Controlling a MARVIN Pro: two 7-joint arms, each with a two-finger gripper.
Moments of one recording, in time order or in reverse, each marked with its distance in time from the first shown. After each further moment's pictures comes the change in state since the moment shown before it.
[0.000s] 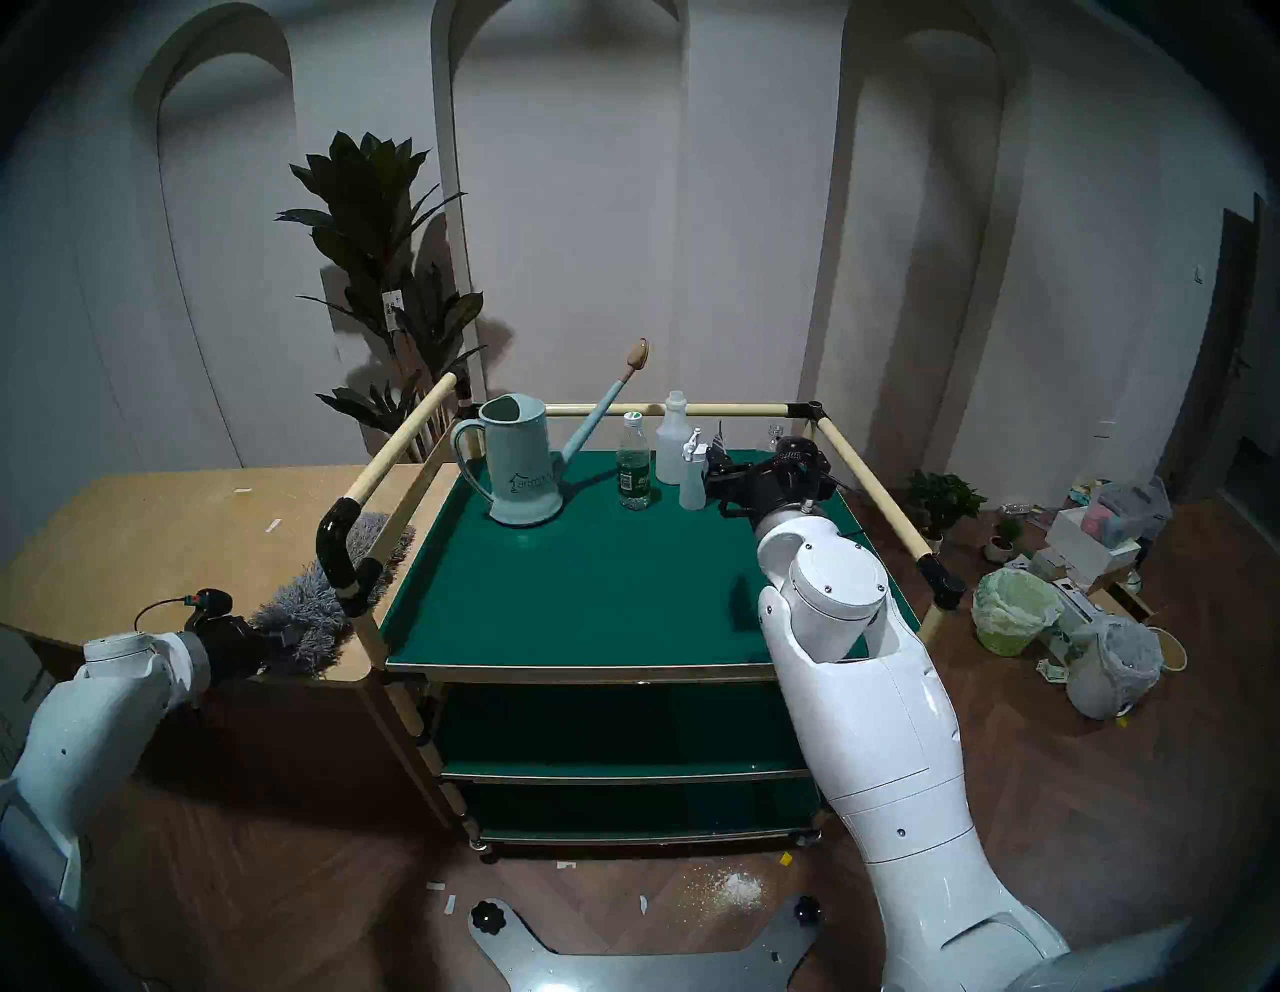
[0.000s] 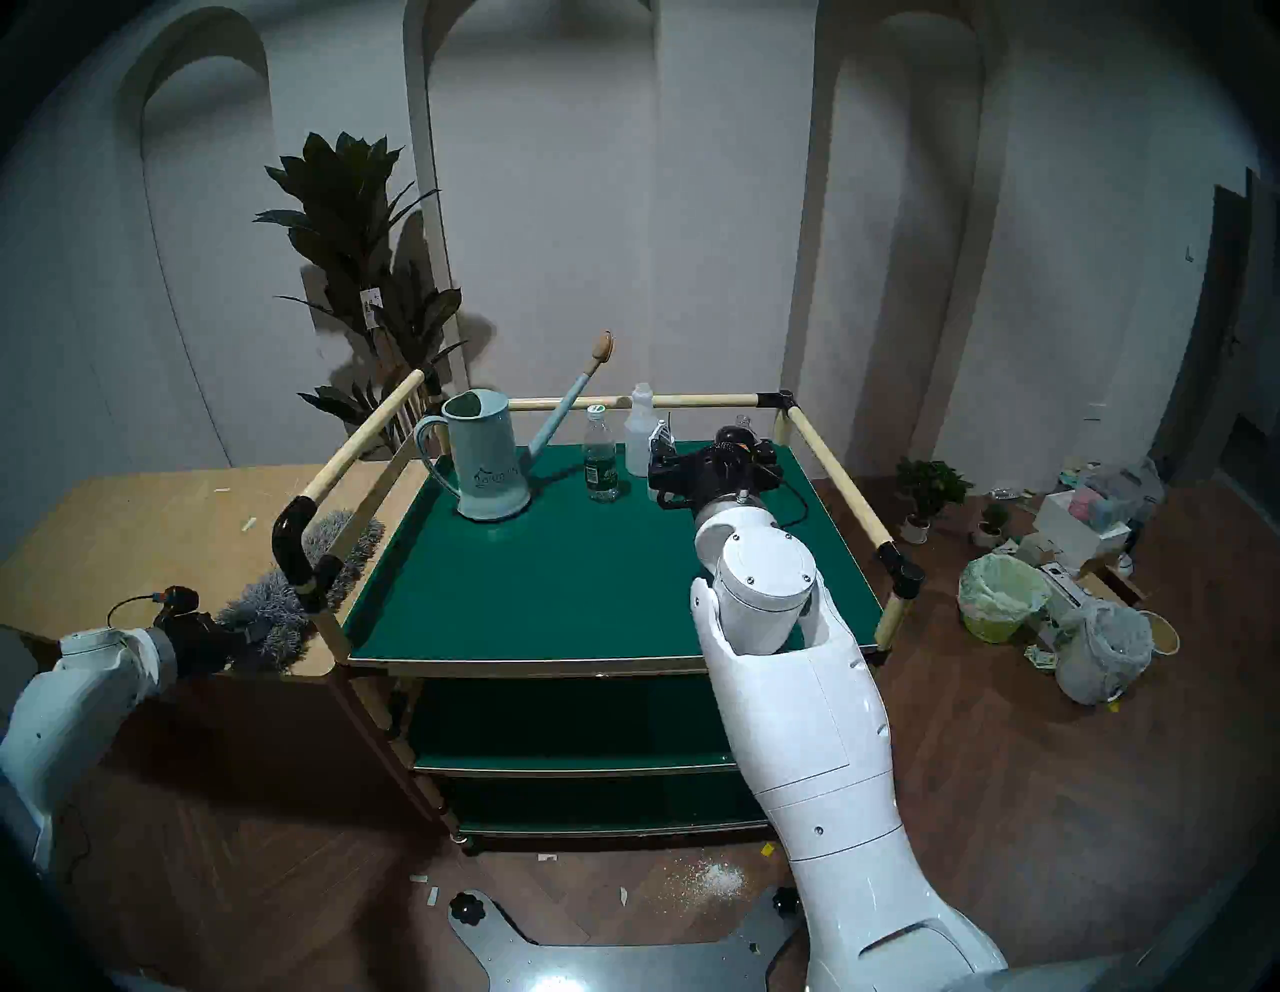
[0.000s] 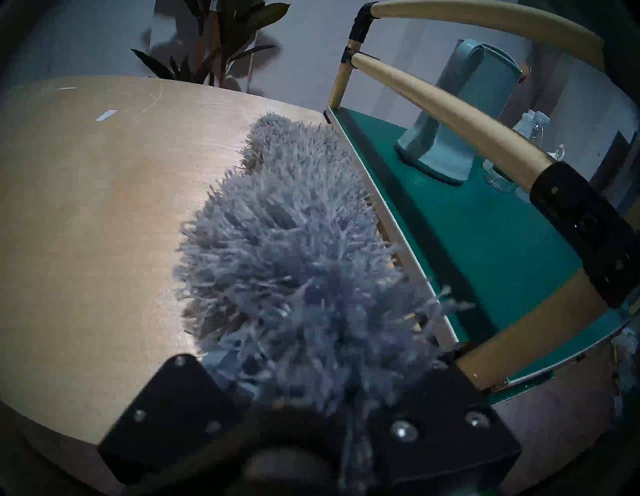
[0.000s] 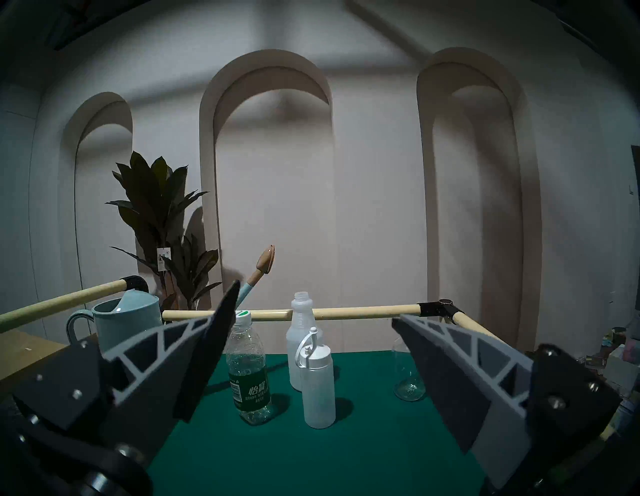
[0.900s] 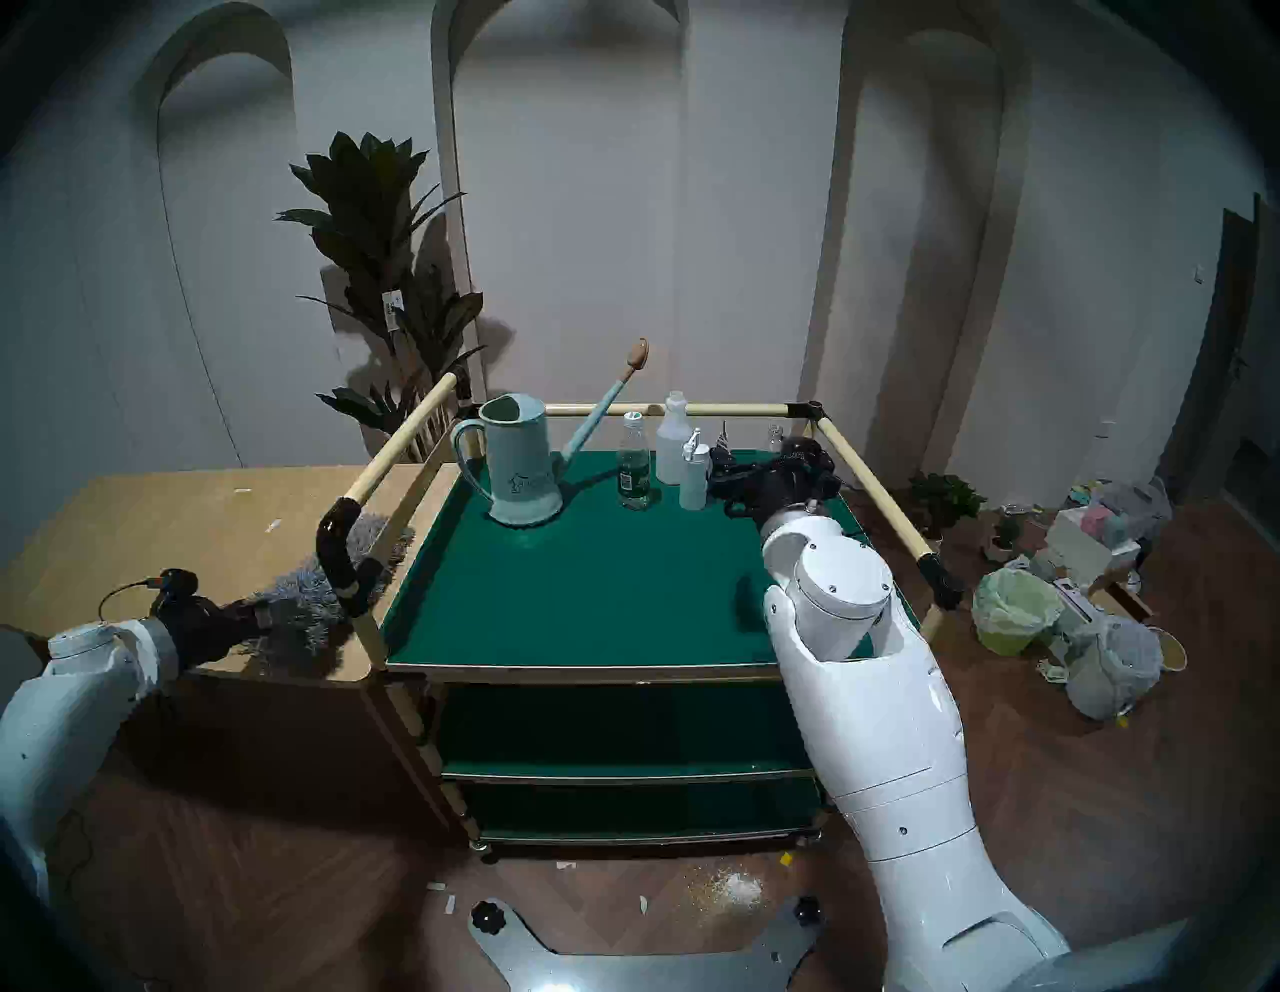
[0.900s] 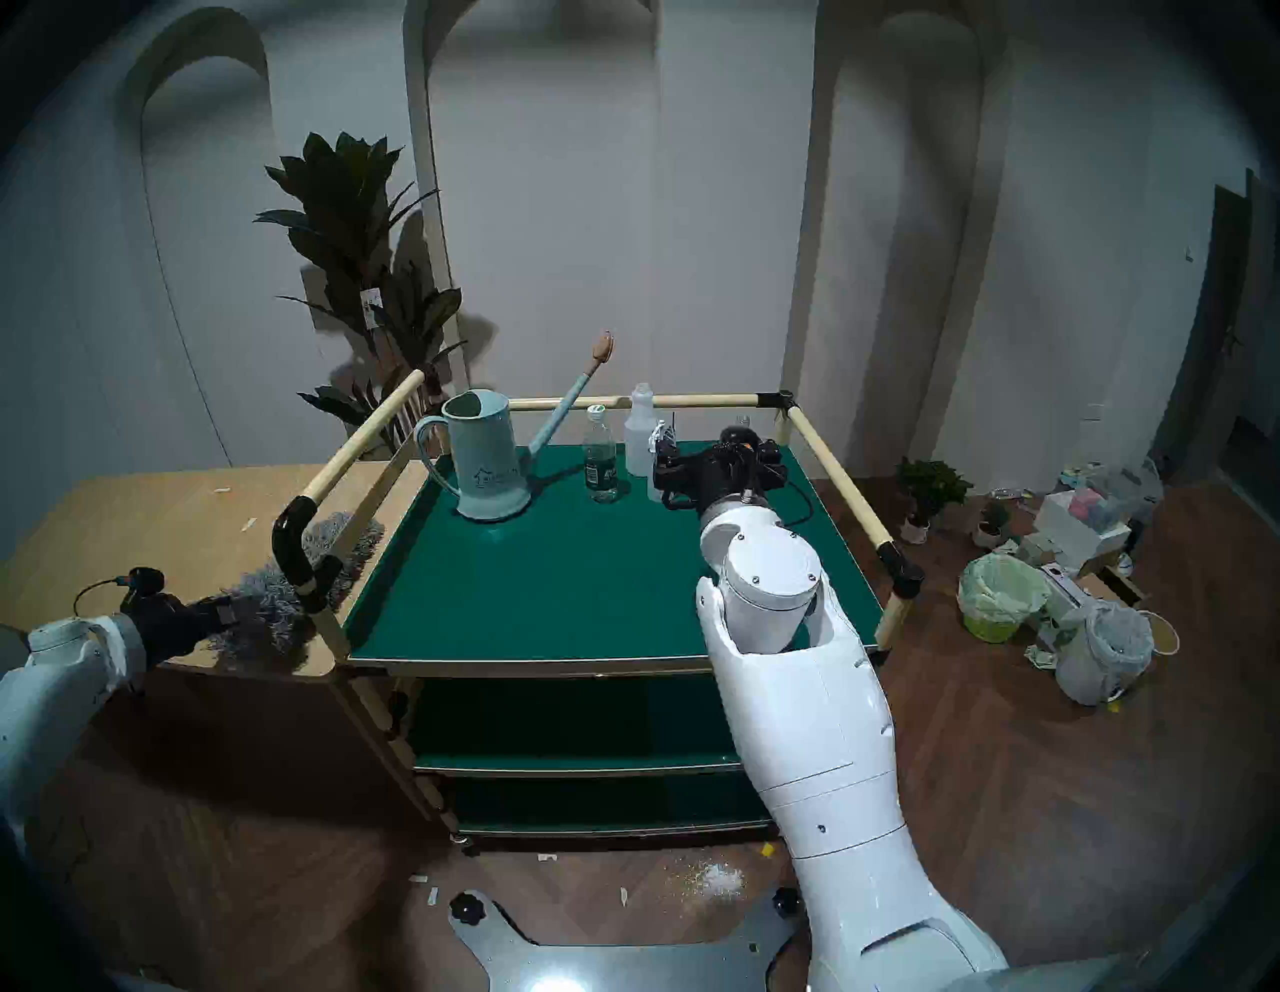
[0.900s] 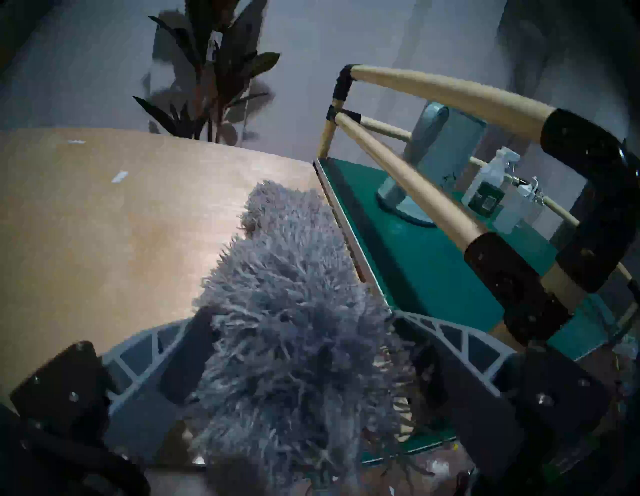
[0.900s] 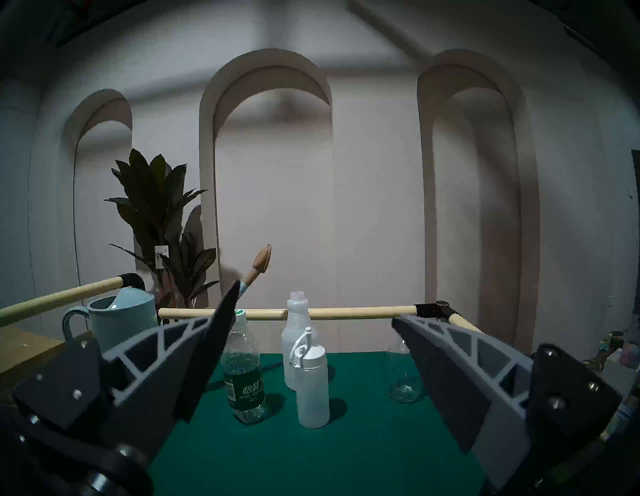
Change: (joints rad) left arm 0.261 0.107 -0.228 -0.200 -0.137 -0.070 0.021; right arm 0.001 0.001 0.015 0.010 -0.013 0.000 0.021
